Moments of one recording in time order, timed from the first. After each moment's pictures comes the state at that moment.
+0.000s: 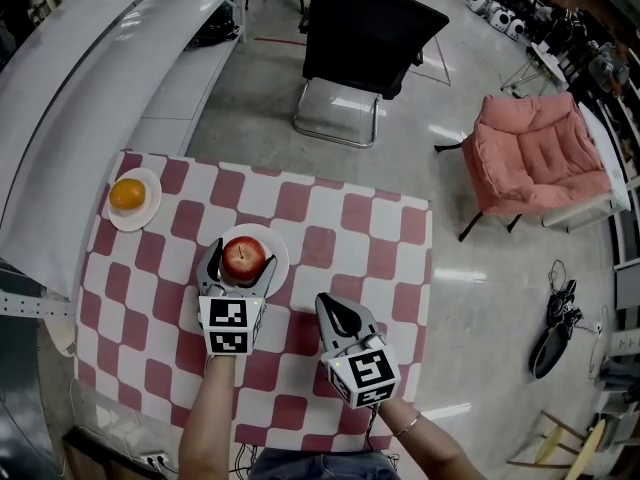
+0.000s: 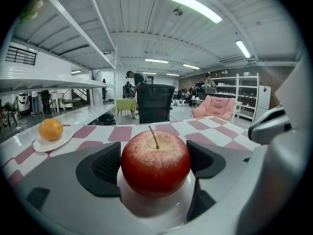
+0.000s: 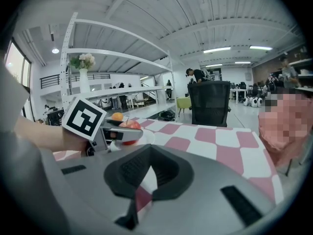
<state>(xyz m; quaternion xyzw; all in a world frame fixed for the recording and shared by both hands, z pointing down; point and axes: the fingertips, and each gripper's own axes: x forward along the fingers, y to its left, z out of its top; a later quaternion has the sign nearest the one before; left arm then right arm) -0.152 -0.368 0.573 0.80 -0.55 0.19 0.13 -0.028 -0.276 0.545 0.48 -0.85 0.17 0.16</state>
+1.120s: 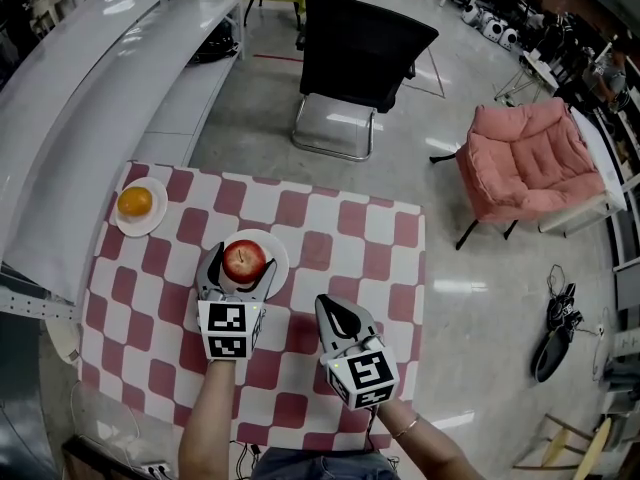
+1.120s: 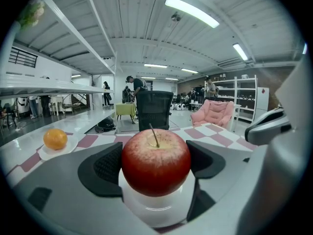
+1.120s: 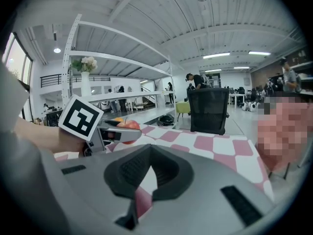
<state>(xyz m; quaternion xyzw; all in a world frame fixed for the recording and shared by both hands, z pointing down) -0.153 -0.357 0.539 0.81 -0.55 0.17 0.11 -0.030 -0.268 0.519 0.49 -0.85 0.15 0.15</state>
